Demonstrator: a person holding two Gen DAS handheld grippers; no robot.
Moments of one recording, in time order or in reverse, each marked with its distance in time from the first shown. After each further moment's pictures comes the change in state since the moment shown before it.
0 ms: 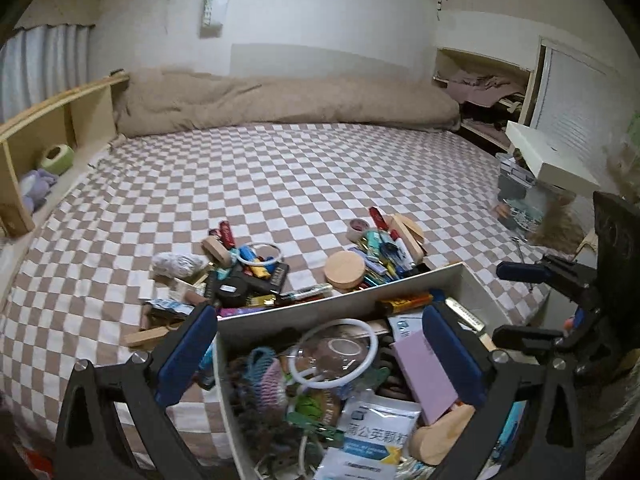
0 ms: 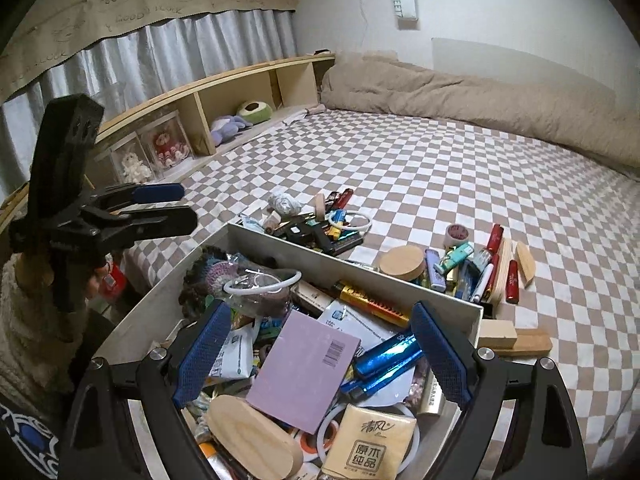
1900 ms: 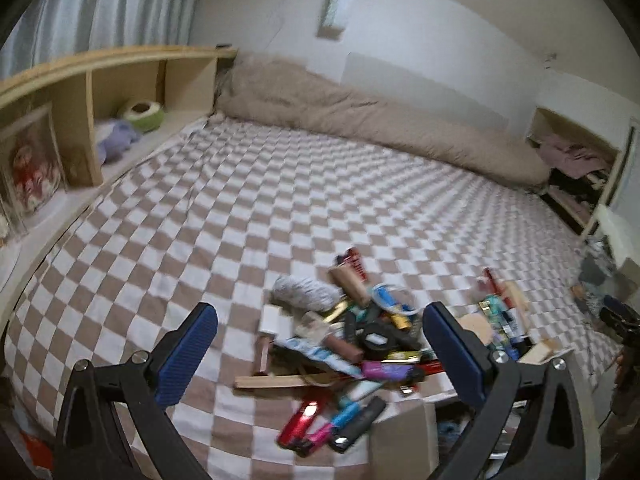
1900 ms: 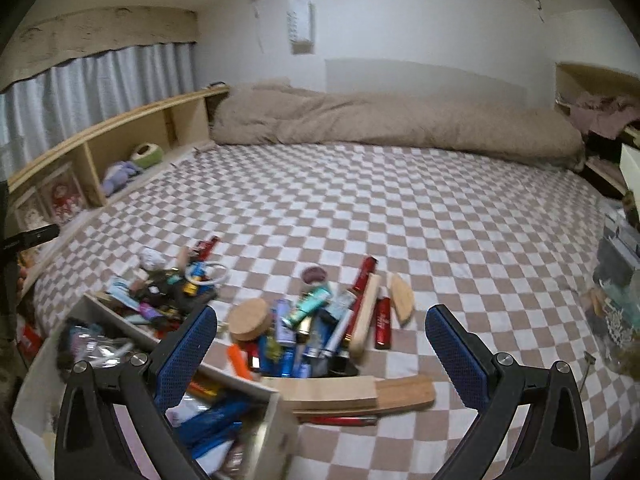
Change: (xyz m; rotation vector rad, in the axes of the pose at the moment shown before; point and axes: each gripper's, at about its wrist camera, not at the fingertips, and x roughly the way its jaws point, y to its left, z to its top) left arm 0.043 0.168 0.011 -0.263 -0.026 0.224; right arm 0.011 -0.127 0.026 0.135 -0.087 -0.315
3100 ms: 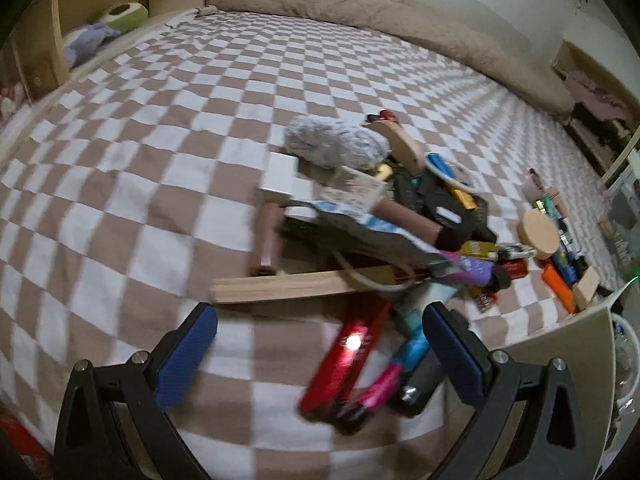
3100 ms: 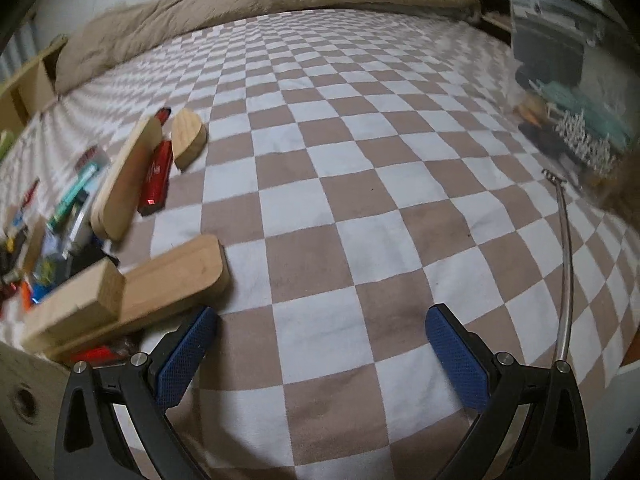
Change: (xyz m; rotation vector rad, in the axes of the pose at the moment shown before) left arm 0.094 0.013 -0.077 0.003 0.328 -0.028; right arm 0.086 -0.128 -0.114 0.266 0.363 -0.372
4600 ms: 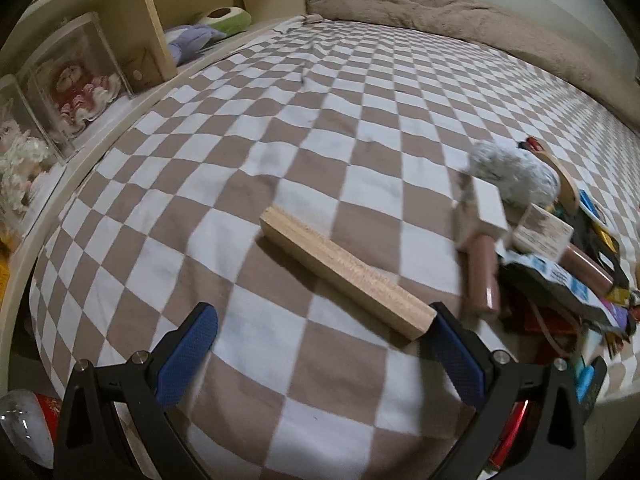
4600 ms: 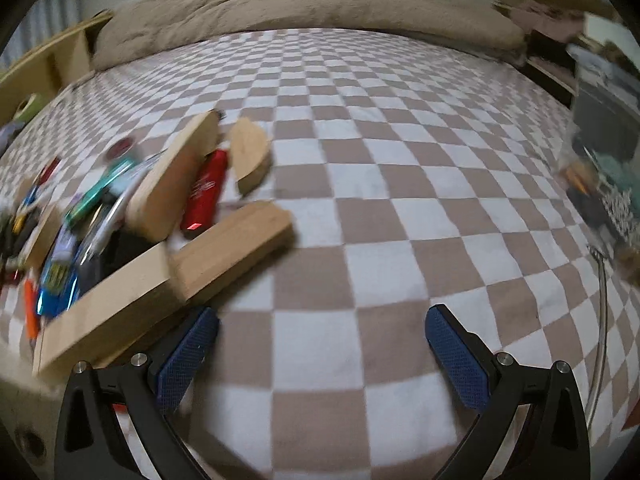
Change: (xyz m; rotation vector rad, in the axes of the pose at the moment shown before) left arm 0.004 0.094 0.014 -0.082 -0.072 0.427; right arm 0.017 0.046 0.027 -0.091 -0.063 0.070
